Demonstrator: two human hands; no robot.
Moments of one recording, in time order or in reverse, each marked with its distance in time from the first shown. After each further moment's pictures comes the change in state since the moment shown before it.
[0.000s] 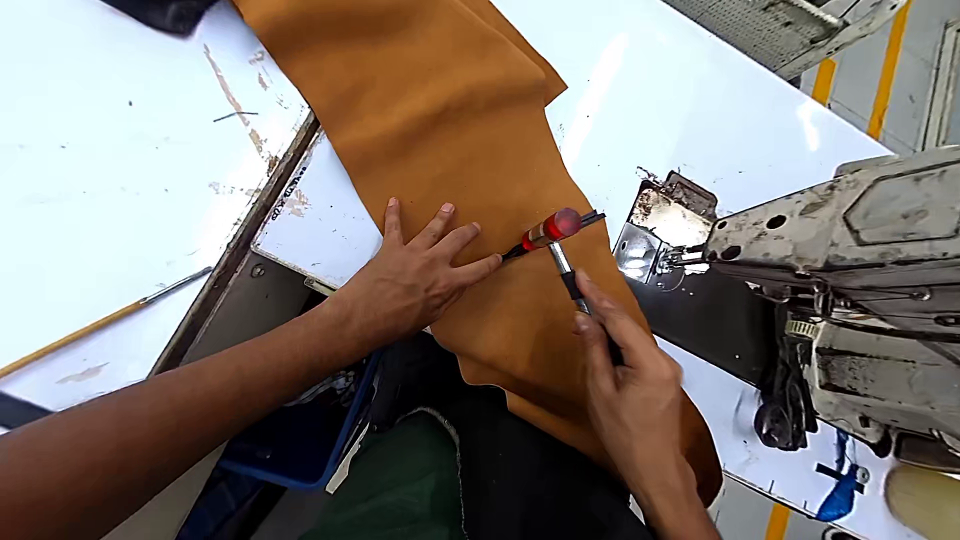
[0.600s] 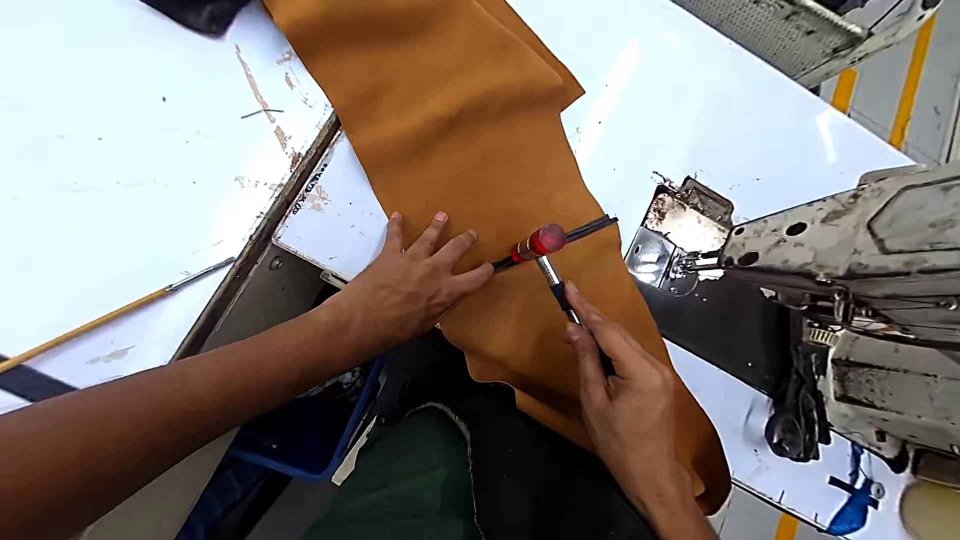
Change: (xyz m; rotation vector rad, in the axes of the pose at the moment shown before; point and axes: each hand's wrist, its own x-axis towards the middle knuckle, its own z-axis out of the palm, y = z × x) left_hand -0.018 0.002 -0.013 0.051 -0.099 -0.028; right_hand -0.006 -0.007 0.008 -0.007 -0.025 -0.077
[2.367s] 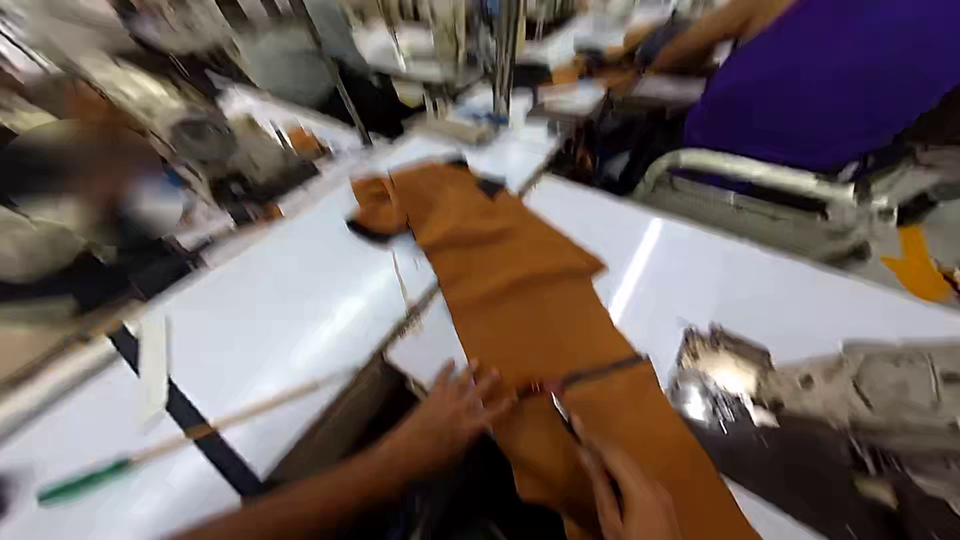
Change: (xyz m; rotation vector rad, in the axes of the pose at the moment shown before) left_hand -0.052 0.008 0.031 -0.038 0.331 -0.071; right_hand -0.002 -0.004 0.015 0.098 -0.221 -0.004
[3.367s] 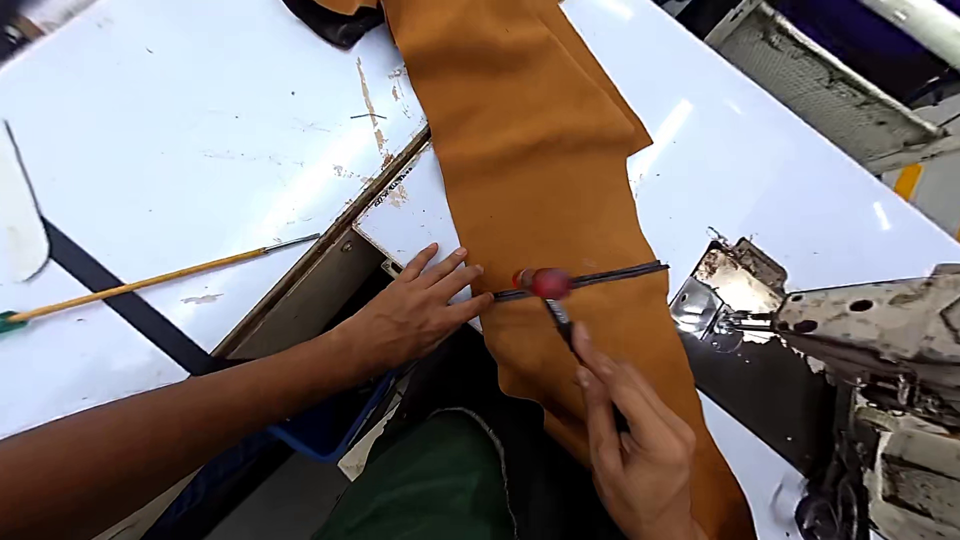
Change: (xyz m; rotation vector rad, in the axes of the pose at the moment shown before) left_hand -0.011 -0.016 -0.005 -0.078 -0.046 0.035; right_hand 0.000 -0.016 -0.005 -0.053 0.083 -0.229
